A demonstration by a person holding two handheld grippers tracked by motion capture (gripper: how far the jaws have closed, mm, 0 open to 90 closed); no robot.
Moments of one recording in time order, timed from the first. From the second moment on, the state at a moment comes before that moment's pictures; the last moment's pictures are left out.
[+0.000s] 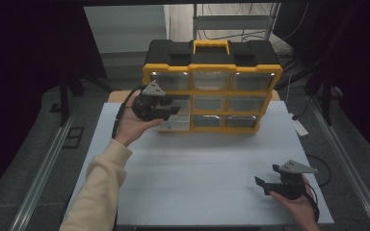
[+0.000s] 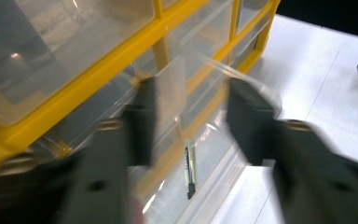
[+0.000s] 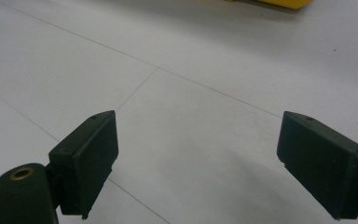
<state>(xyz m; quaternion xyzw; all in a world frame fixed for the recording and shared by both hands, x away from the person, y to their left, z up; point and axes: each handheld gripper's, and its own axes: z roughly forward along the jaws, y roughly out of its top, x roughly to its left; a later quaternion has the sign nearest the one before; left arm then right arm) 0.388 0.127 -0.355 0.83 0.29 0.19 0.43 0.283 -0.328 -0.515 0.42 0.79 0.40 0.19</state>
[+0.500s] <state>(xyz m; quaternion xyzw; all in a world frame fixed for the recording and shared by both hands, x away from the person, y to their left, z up) 0.353 0.127 -0.345 0.81 0.29 0.16 0.49 0.283 -0.326 -0.513 0.41 0.79 0.40 0.19</state>
